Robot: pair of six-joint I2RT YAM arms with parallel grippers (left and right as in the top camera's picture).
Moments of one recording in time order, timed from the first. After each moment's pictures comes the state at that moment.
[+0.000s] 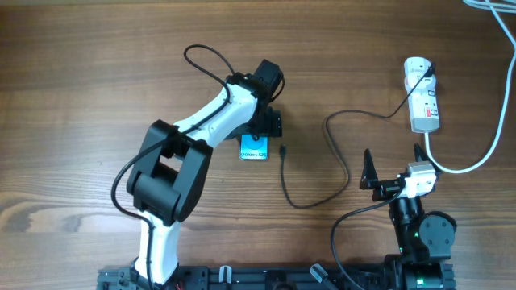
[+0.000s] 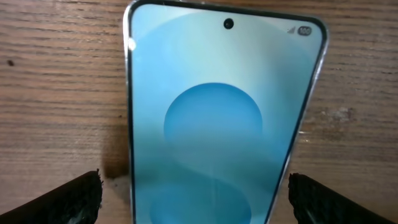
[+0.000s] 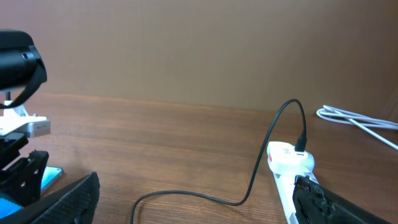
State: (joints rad) left arm -0.54 2.13 1.52 -0.88 -0.03 -0.57; right arm 0.00 0.02 0.01 0.00 -0.09 -0.05
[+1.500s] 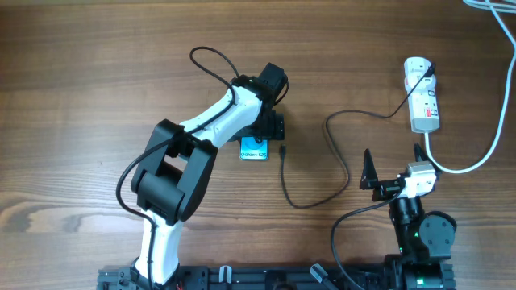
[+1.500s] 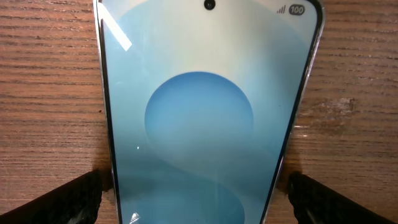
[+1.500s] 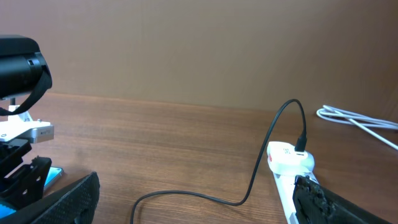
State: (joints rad) left arm -0.57 2.14 1.52 -0.89 -0.03 -0.57; right arm 0.00 0.02 0.01 0.00 -0.09 -0.05
